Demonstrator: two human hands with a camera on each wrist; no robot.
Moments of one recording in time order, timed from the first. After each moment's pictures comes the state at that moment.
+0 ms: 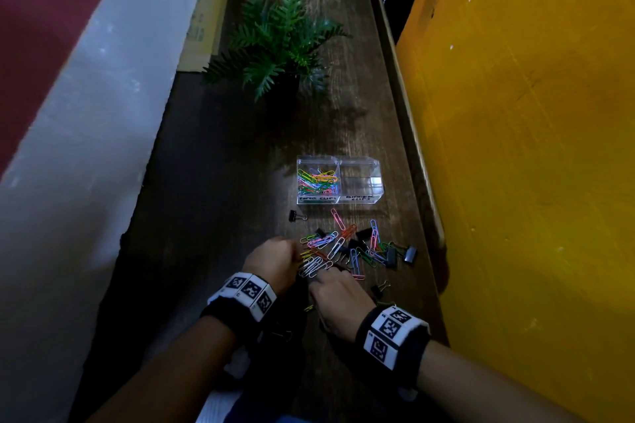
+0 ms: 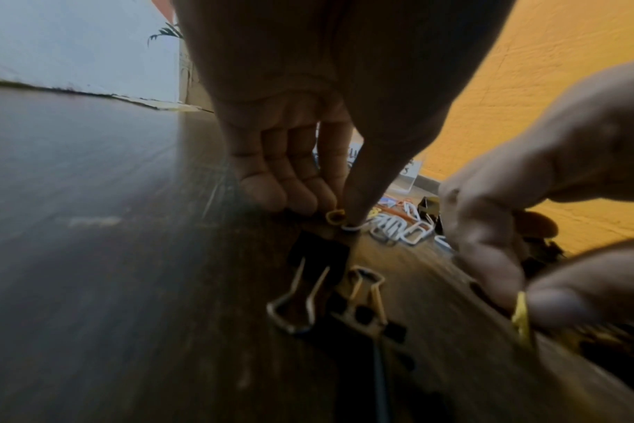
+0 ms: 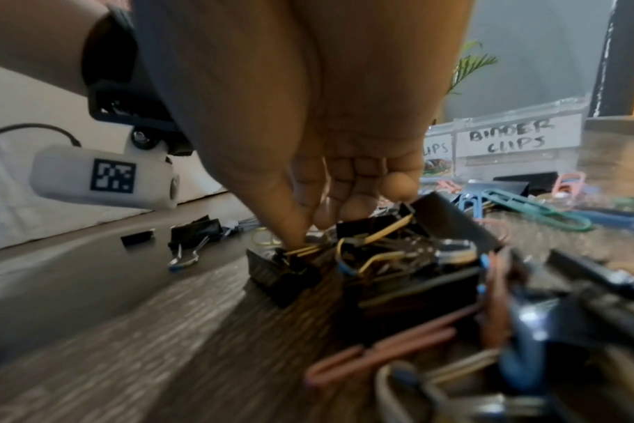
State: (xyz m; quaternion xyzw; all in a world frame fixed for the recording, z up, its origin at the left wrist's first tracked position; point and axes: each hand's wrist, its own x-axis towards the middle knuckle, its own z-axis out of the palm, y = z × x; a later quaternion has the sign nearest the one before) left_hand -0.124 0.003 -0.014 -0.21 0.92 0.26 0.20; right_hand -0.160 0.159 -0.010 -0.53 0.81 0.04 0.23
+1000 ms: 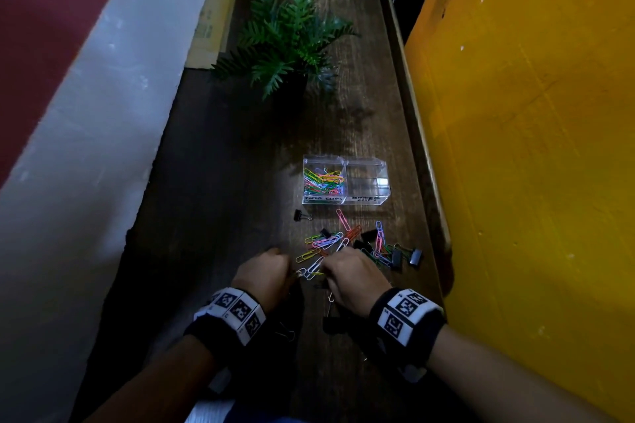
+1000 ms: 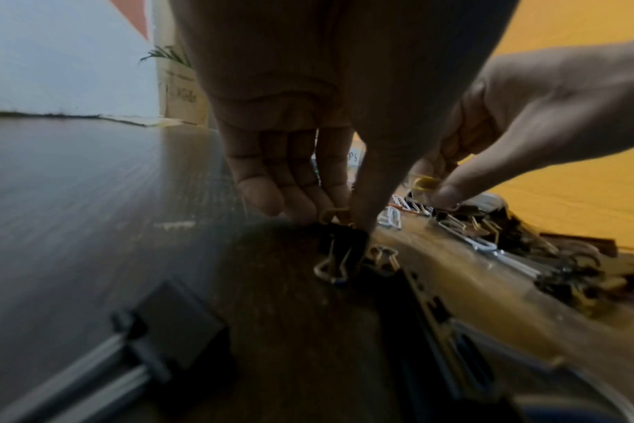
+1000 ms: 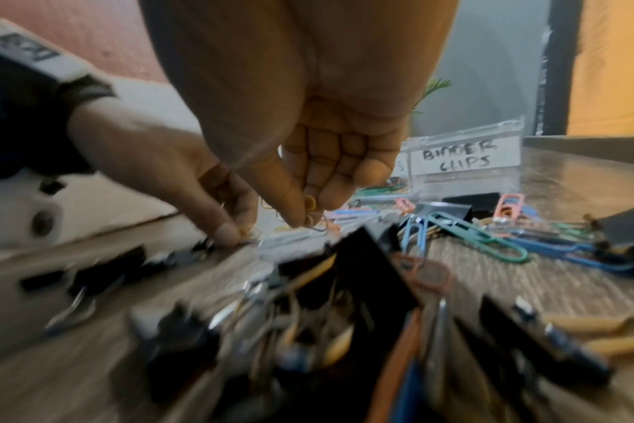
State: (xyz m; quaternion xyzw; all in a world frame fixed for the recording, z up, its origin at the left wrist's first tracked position) left_hand -0.099 -0.002 -0.017 -0.17 0.94 0.19 0.24; right_hand -0.191 0.157 -0.002 -0.49 0.84 -0.08 0.20
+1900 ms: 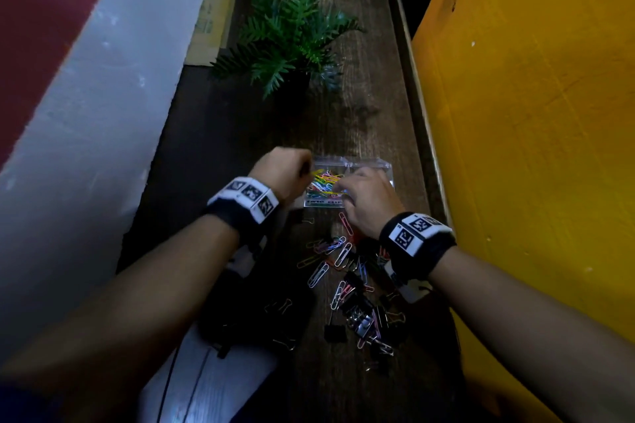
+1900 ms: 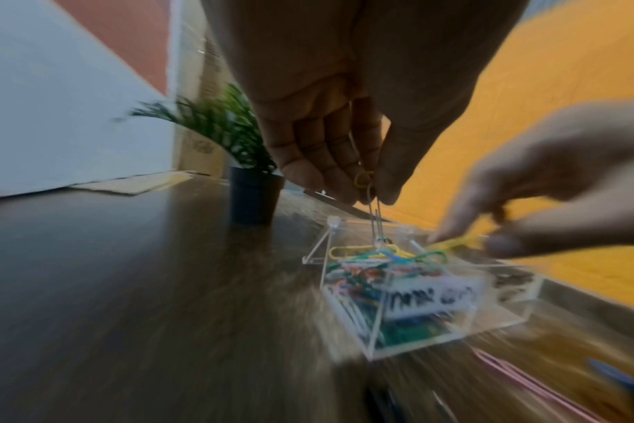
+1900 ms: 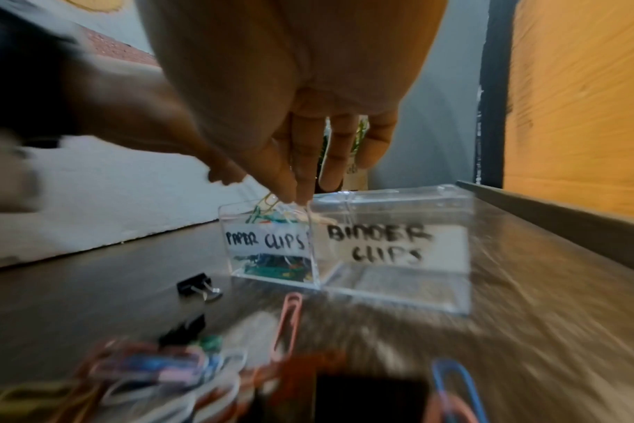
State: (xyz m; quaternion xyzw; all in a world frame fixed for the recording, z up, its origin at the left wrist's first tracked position) left_hand -0.224 -0.067 0.039 -0.16 0.96 0.24 0.04; right_hand -0.296 0.110 0.020 -0.41 0.90 -0.13 0.12
